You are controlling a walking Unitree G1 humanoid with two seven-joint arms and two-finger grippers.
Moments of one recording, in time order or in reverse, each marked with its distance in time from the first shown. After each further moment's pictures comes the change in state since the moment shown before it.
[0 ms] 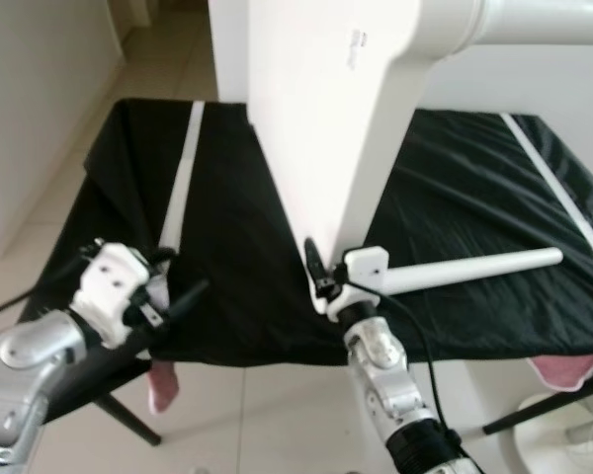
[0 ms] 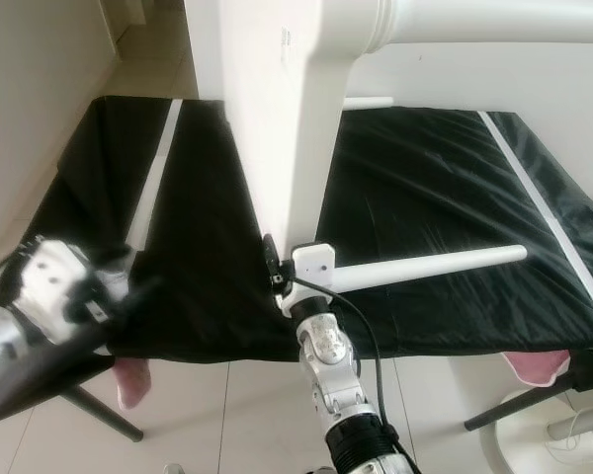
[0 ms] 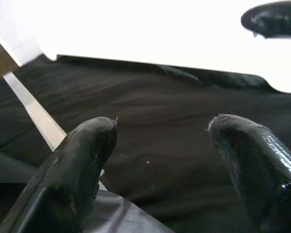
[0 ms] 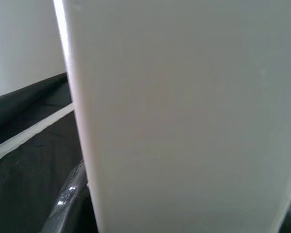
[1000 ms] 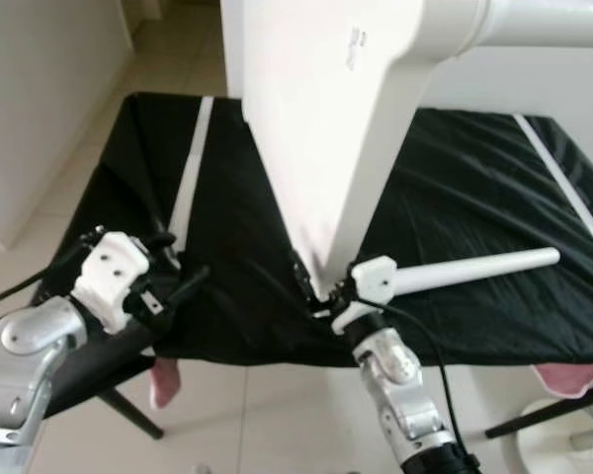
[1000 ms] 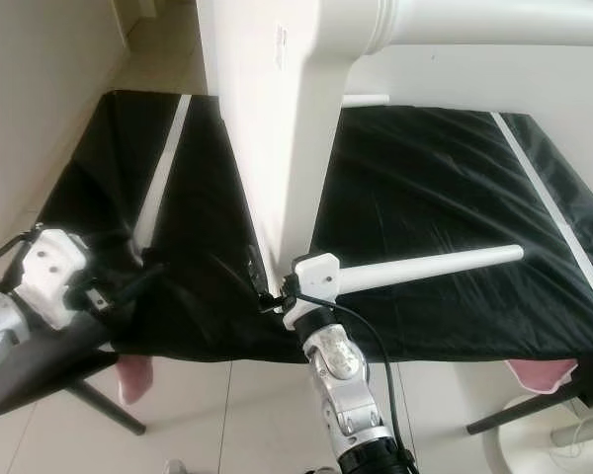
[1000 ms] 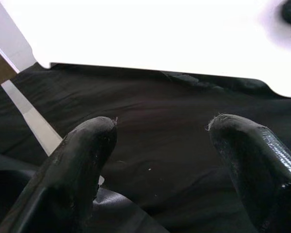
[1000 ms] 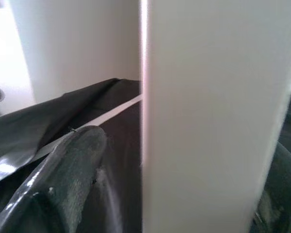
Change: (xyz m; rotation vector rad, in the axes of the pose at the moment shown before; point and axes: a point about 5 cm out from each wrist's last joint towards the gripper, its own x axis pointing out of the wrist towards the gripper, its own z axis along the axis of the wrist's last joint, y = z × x) left arm 0.014 -0.001 -0.001 0.039 -0.034 -0.035; right arm -0.034 -0.011 0.024 -0.017 -0.042 0.125
